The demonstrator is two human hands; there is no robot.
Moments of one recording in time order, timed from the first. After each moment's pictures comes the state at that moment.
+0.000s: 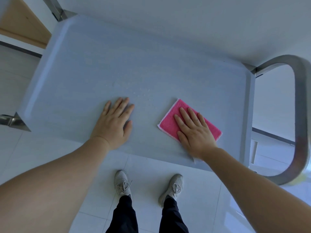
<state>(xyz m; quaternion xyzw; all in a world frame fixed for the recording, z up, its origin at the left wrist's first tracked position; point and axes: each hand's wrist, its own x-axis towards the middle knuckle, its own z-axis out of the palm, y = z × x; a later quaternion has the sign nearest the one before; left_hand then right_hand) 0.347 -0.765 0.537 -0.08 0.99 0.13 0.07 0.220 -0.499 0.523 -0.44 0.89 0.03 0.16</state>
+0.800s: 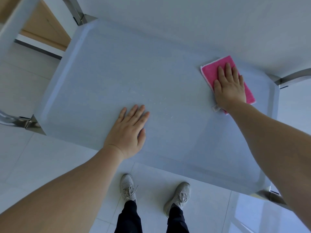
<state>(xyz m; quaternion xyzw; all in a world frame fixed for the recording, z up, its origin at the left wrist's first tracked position) 0.348 -0.768 0.536 -0.09 0.99 0.13 0.08 0.052 -0.559 0.519 -0.26 0.96 0.00 0.10</state>
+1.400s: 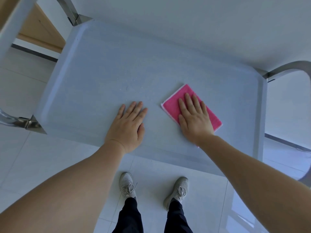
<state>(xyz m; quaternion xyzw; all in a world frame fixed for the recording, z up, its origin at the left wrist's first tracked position) 0.346 -0.767 0.536 -0.09 0.98 0.14 0.08 0.199 -0.567 0.522 -0.37 0.92 0.01 0.14</state>
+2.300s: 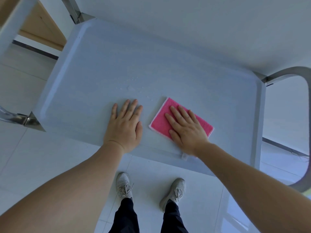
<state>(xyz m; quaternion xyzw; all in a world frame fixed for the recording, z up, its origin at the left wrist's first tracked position) 0.349 -0.766 0.536 -0.15 0.98 0.13 0.08 0.224 -0.563 0.520 -0.49 0.86 0.04 0.15</state>
